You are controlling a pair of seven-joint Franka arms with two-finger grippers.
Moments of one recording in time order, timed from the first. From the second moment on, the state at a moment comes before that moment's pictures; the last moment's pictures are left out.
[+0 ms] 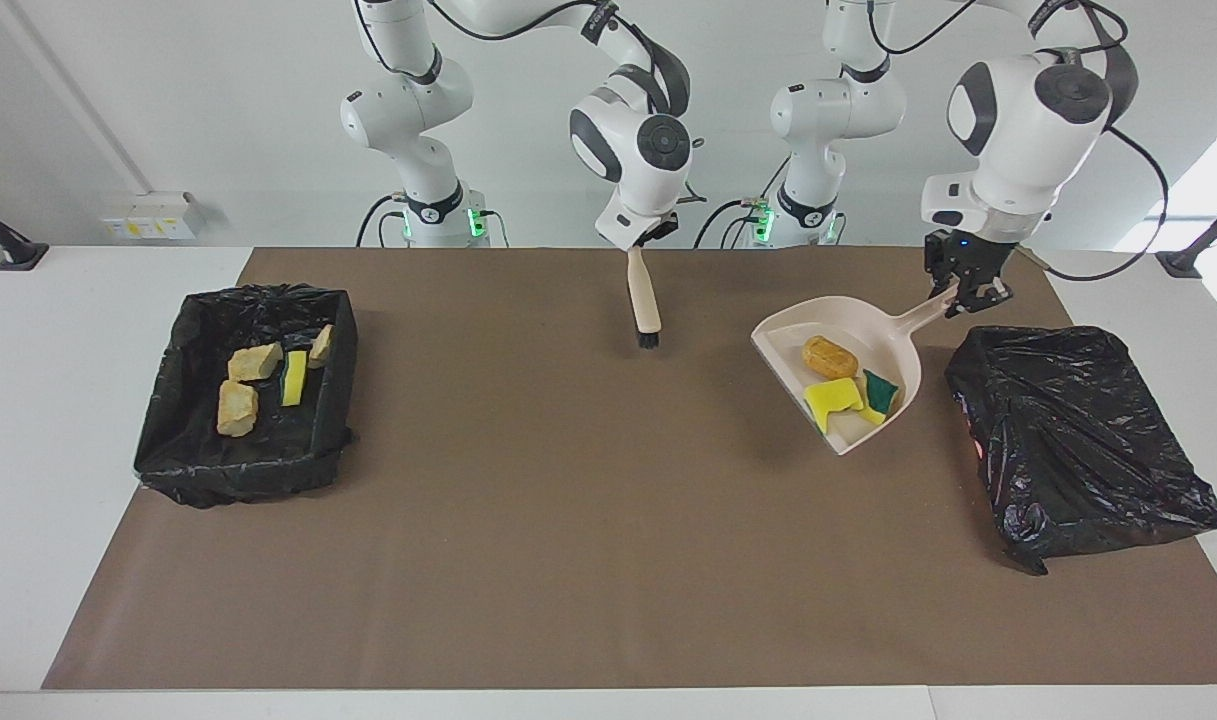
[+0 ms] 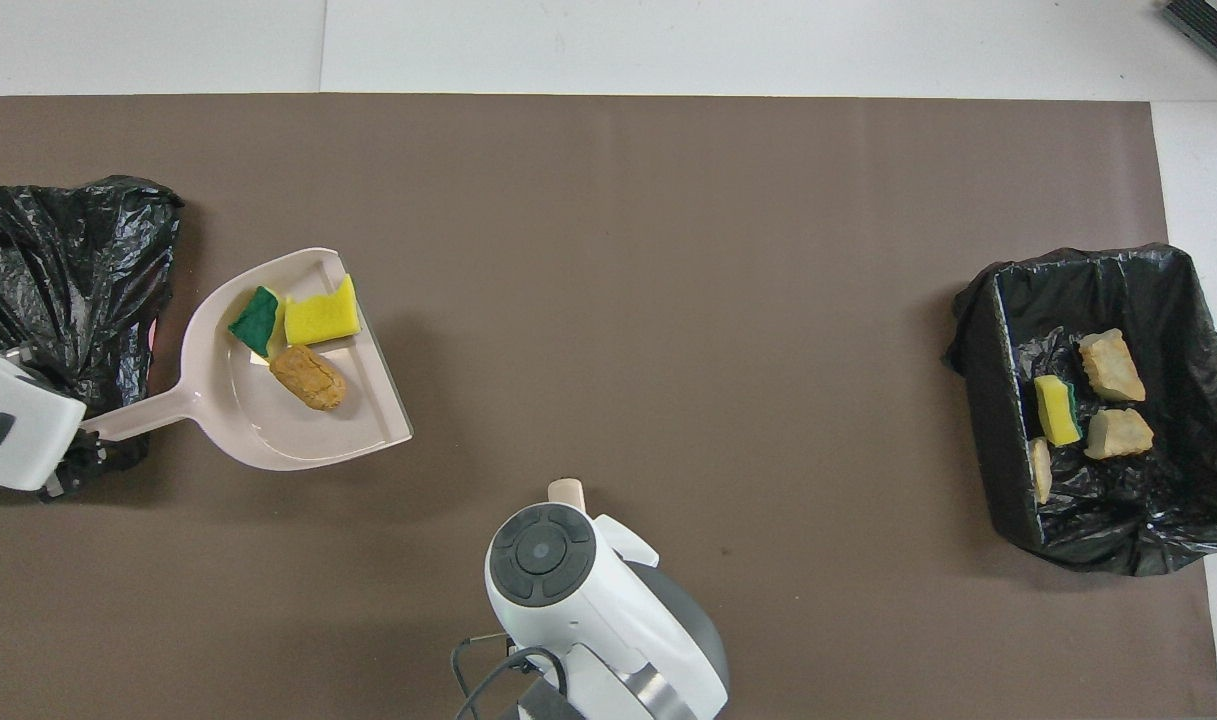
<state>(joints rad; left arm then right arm) 0.11 -0.18 -0.07 -2.05 0.10 1.83 1.25 0.67 0.16 0.22 -2.01 0.27 1.83 0.69</state>
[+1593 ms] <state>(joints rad) 0.54 0.21 -0.07 -1.53 0.42 2.01 1.77 0.40 0.11 0.20 -1.67 0.17 1.36 0.42</state>
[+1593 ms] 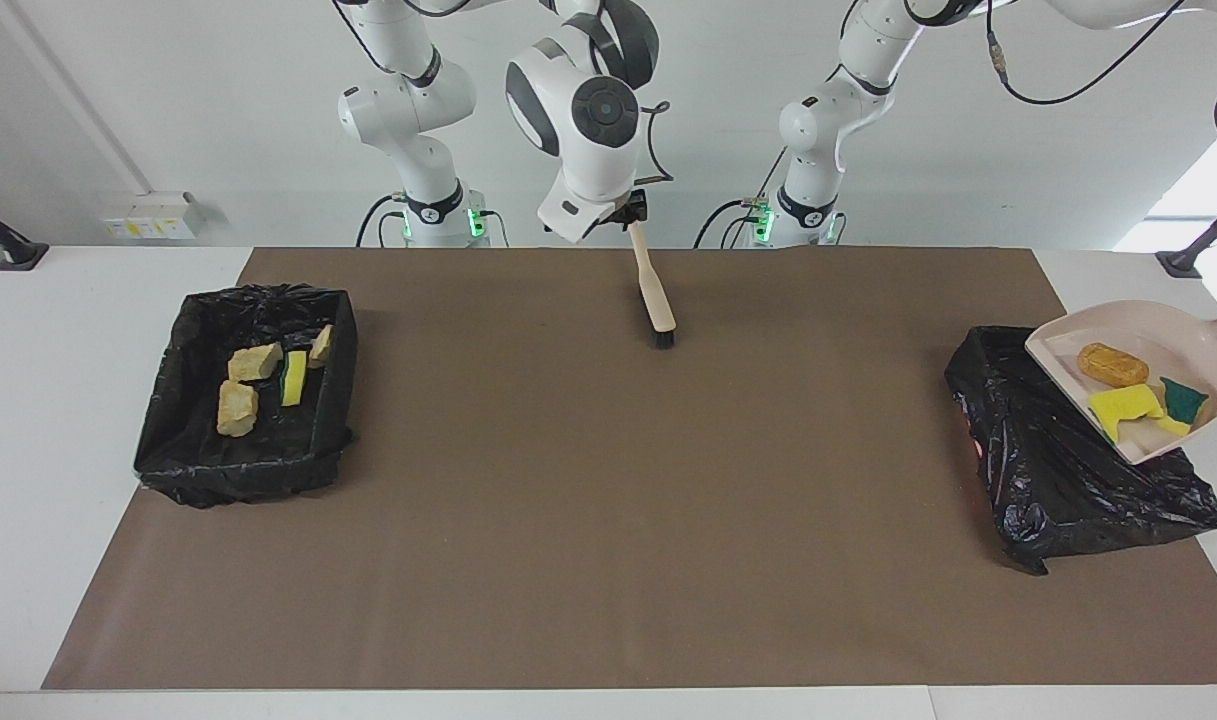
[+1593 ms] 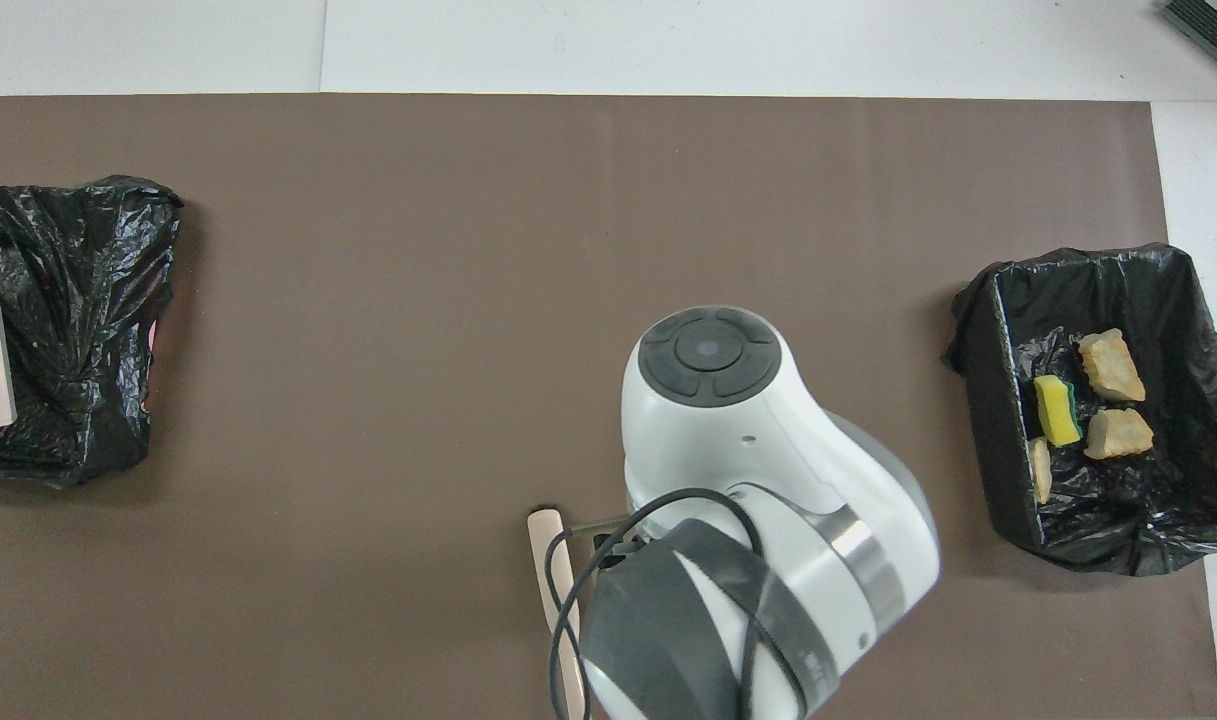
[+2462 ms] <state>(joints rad) 0.37 0.22 -0.08 -1.53 0.95 1.95 1.48 0.00 0.11 0.14 -1.48 -0.01 1.35 -0.12</state>
